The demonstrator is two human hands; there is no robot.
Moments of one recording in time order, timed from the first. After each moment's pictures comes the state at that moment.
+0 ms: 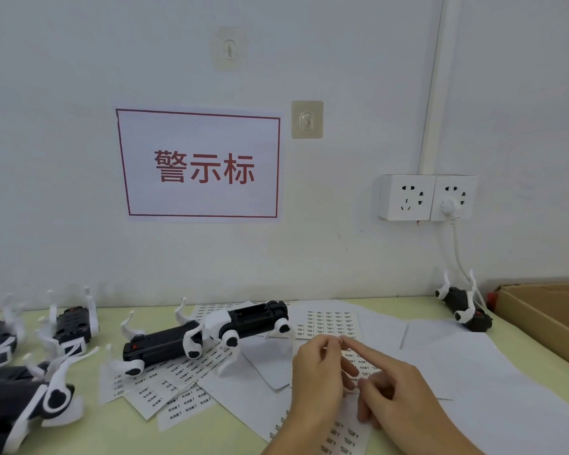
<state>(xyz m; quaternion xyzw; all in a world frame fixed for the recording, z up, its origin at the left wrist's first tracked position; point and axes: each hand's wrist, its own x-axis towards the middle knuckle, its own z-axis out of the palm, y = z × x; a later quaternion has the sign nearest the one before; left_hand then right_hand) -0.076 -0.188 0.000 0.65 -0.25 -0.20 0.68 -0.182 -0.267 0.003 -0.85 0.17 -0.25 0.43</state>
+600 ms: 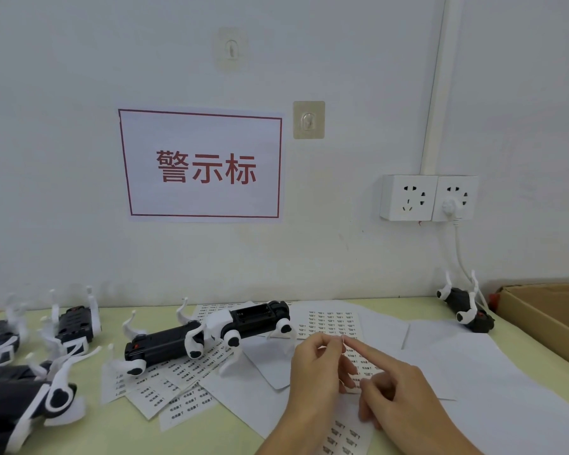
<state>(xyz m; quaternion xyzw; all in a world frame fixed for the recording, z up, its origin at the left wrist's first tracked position) -0.075 -0.184 0.008 0.62 -0.23 -0.24 0.71 -0.181 -0.267 0.000 -0.85 0.17 -0.26 0.43</state>
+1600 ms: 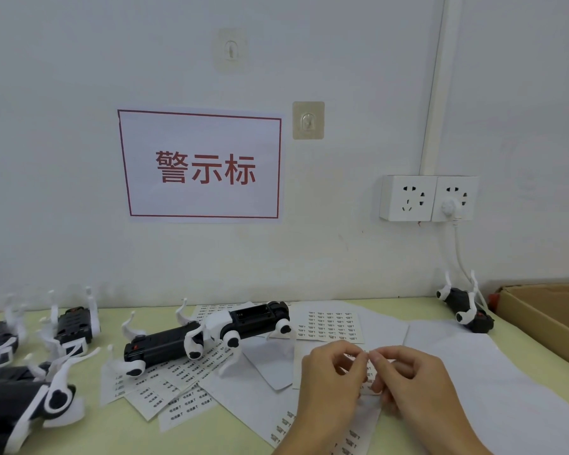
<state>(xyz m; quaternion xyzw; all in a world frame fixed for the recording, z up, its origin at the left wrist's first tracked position) -0.084 -0.183 0.004 0.67 -0.38 -0.12 0.62 -0.178 -0.279 0.002 -0.72 0.29 -0.35 0.52</state>
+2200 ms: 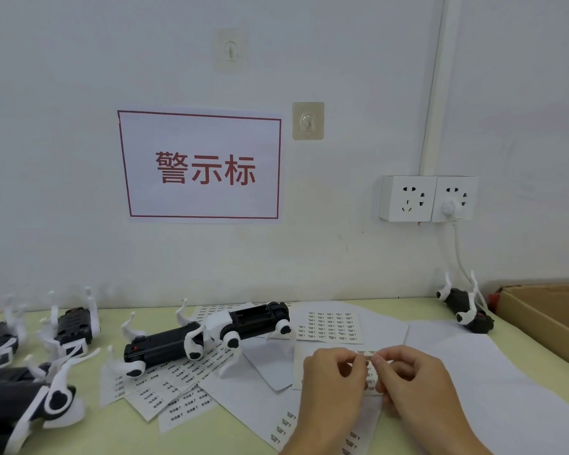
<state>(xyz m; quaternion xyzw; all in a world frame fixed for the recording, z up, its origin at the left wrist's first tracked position) -0.085 -0.188 -0.004 0.70 -0.37 -0.12 0.60 -0.182 -0.273 0.006 -0.74 0.31 -0.34 0.48</state>
